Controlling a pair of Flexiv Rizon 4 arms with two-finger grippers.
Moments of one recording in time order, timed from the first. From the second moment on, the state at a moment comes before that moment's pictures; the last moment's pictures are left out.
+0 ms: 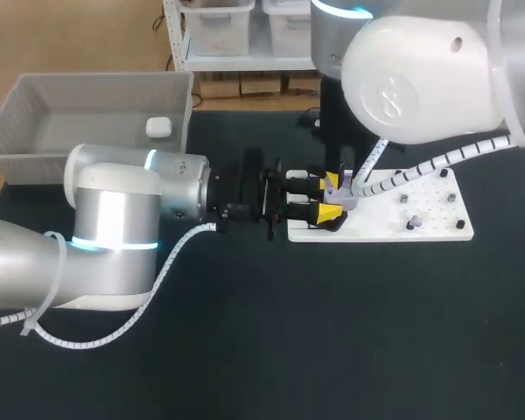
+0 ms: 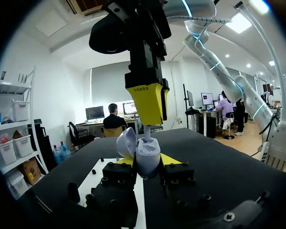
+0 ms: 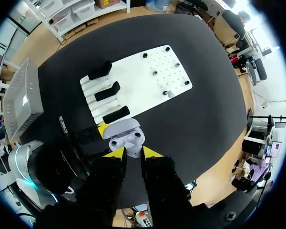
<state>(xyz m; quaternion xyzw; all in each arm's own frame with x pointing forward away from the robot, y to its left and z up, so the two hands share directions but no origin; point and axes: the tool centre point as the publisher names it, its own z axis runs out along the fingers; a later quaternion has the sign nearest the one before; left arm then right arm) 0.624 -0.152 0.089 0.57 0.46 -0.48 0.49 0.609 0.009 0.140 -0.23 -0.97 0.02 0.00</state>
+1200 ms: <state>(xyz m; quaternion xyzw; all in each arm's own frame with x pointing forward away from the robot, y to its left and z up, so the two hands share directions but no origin) 0.624 -0.152 0.089 0.57 0.46 -0.48 0.49 0.585 0.002 0.159 -0.09 -0.99 -0.02 -0.05</state>
